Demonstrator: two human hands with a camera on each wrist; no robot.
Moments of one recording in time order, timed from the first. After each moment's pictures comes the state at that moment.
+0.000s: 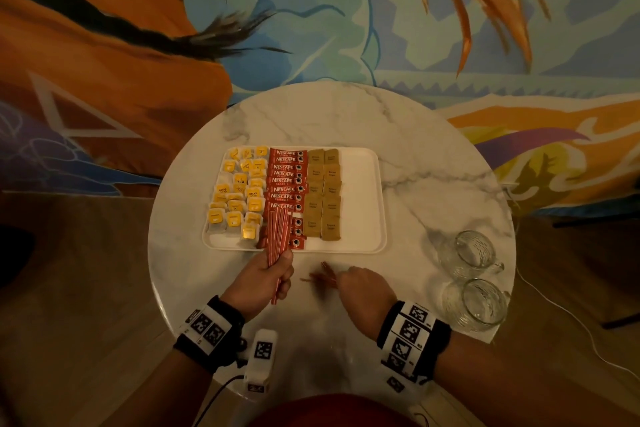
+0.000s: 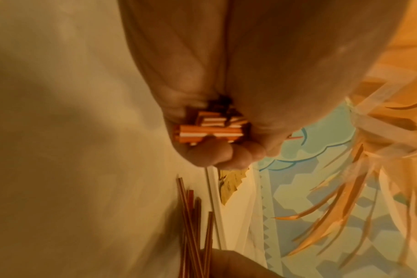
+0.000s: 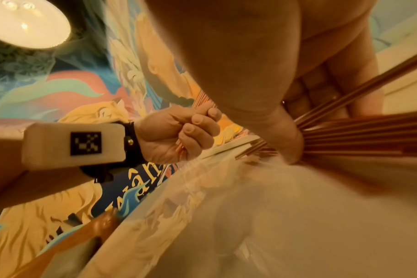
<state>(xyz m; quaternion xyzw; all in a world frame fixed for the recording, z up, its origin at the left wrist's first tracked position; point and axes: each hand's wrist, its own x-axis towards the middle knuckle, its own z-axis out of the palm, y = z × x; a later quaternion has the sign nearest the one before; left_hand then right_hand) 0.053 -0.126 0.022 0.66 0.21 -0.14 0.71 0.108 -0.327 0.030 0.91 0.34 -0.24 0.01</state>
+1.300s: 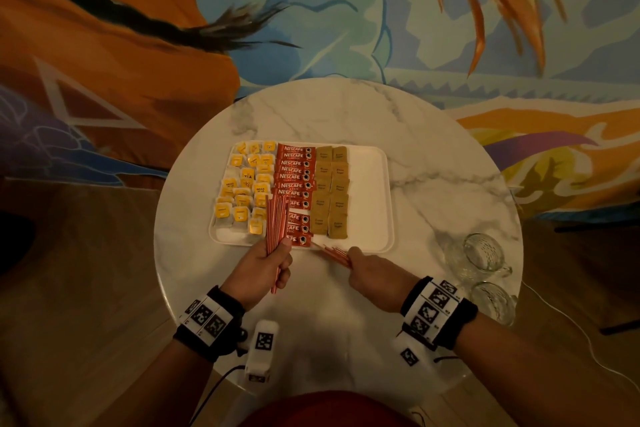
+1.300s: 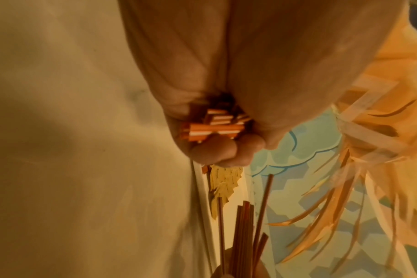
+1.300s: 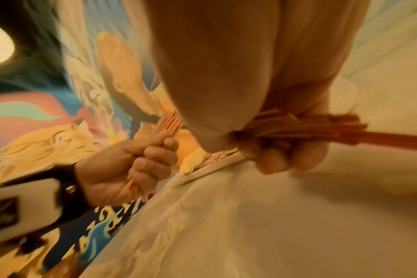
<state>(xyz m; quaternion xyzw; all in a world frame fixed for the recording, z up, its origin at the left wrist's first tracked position) 0.058 -0.112 0.019 0.66 0.22 -0.09 0.71 0.147 -0.335 0.024 0.87 0.29 -0.36 -0.17</state>
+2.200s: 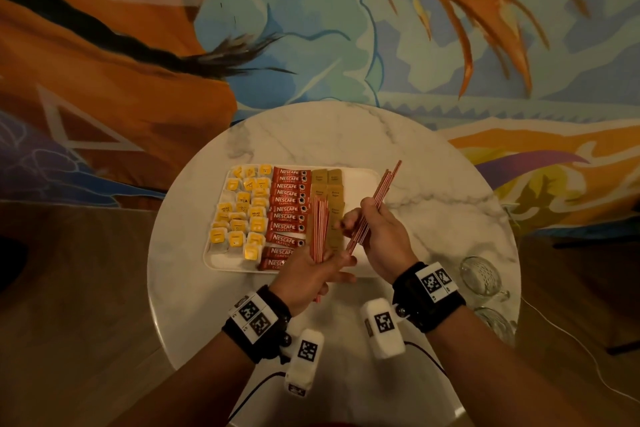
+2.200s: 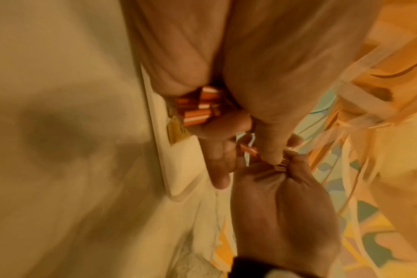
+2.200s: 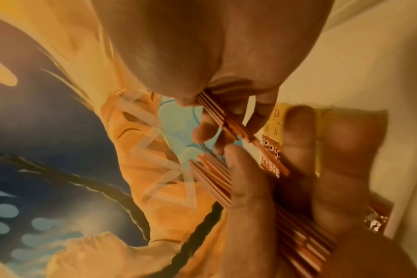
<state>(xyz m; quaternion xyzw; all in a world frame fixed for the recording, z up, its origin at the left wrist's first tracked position) 0.111 -0.171 0.052 0.62 0.16 -0.13 0.76 0.201 -0.305 0.068 0.61 0.02 -0.23 -0.76</state>
